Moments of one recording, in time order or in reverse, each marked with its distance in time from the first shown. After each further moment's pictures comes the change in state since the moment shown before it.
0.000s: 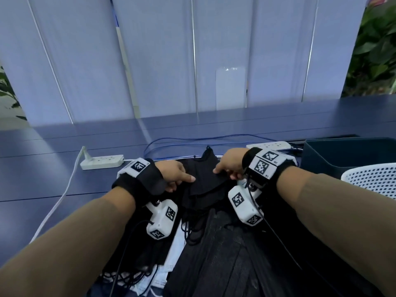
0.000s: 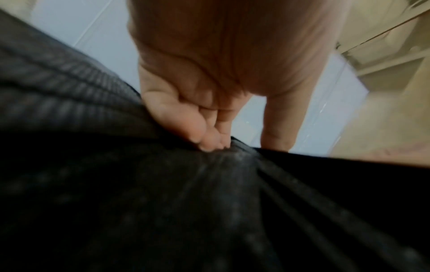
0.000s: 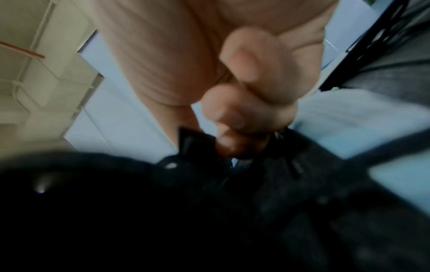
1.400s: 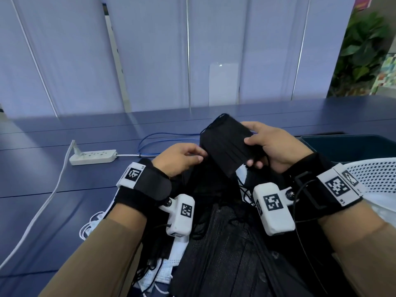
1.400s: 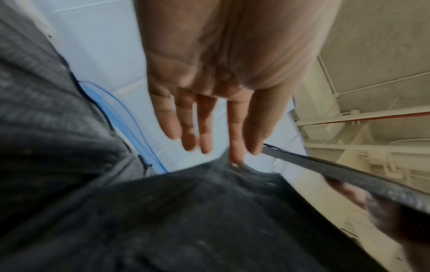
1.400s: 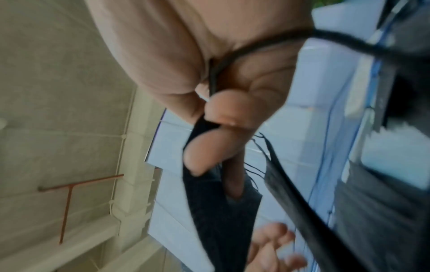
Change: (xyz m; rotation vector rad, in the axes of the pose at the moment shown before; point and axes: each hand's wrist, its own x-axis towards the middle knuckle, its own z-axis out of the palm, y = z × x) left_hand -0.018 0.013 0.005 -0.346 0.108 0.493; right_hand -0.061 0.027 -0.018 0.870 0.226 -0.284
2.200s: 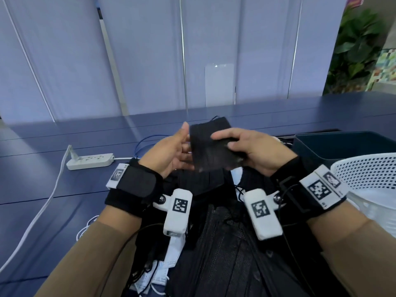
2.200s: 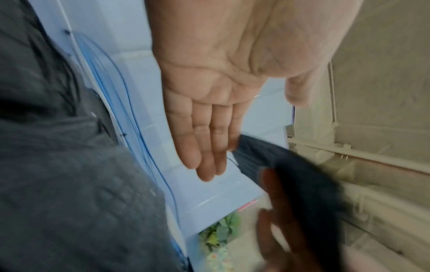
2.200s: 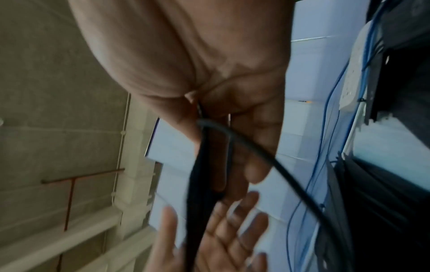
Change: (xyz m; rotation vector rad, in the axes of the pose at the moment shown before) left_hand -0.010 0.027 -0.001 -0.509 -0.061 -0.068; right_hand -0.005 0.006 0.008 -0.051 -0.230 -0.108
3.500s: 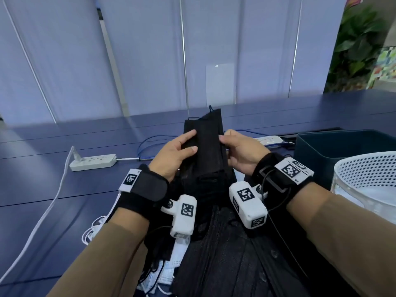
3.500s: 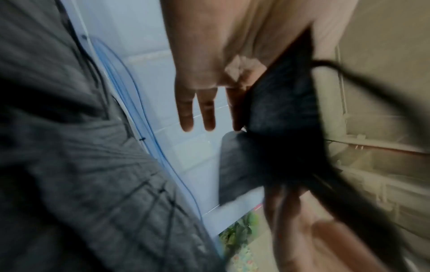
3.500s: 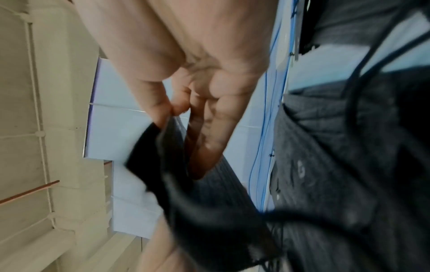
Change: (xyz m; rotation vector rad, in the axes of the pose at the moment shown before) left_hand 0.003 -0.016 0.001 -0.095 0.154 0.111; right_hand 0.045 0.029 0.013 0.446 0.135 0.063
